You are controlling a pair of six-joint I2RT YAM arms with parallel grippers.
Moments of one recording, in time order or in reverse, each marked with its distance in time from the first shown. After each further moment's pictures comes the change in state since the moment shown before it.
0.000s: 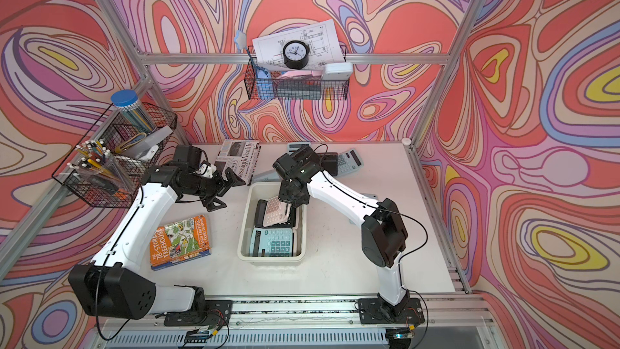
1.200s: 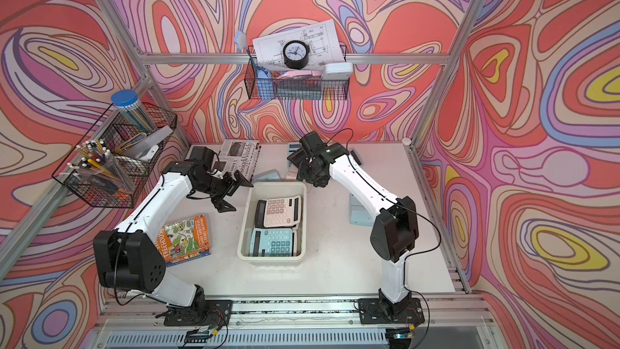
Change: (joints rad) left arm -0.002 0.192 -0.019 0.063 0.100 -0.077; right arm -0.242 -0.044 0.081 -0.031 -0.108 -0.142
